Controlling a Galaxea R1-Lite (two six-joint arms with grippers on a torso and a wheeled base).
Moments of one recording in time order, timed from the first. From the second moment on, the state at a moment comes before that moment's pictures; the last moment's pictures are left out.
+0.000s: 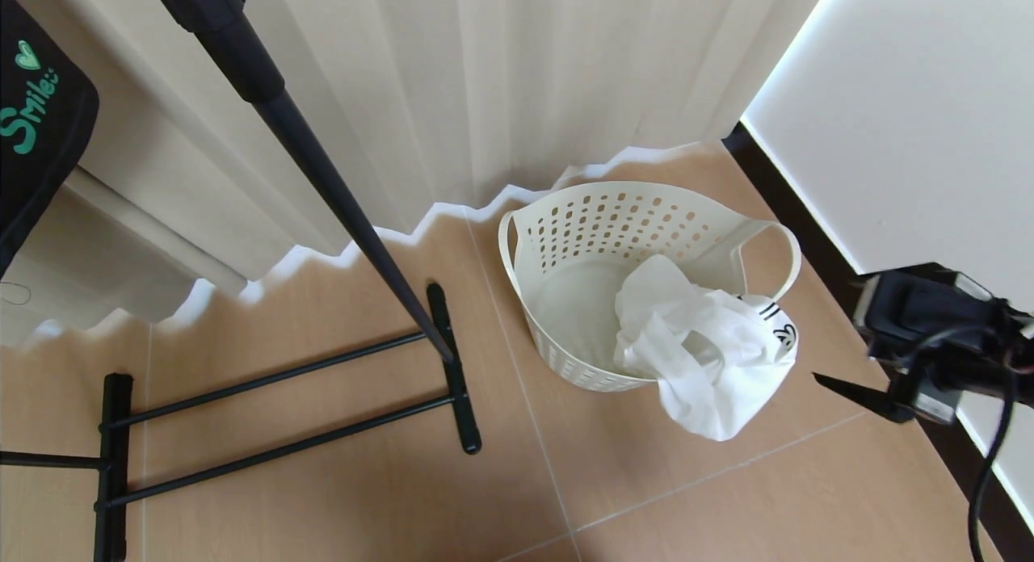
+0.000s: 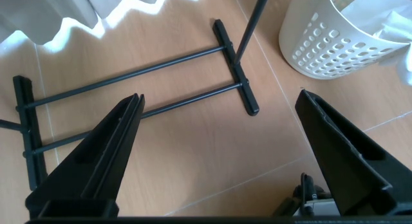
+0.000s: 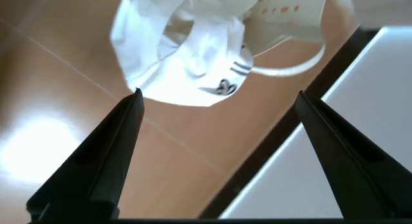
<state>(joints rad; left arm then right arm) 0.00 0.00 -0.02 0.06 -0.06 0.00 0.15 1.37 -0.79 -0.06 0.04 -1.05</state>
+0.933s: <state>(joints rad) 0.00 0.00 -0.02 0.06 -0.06 0.00 0.33 2.03 -1.28 -0.08 -0.38 -1.20</state>
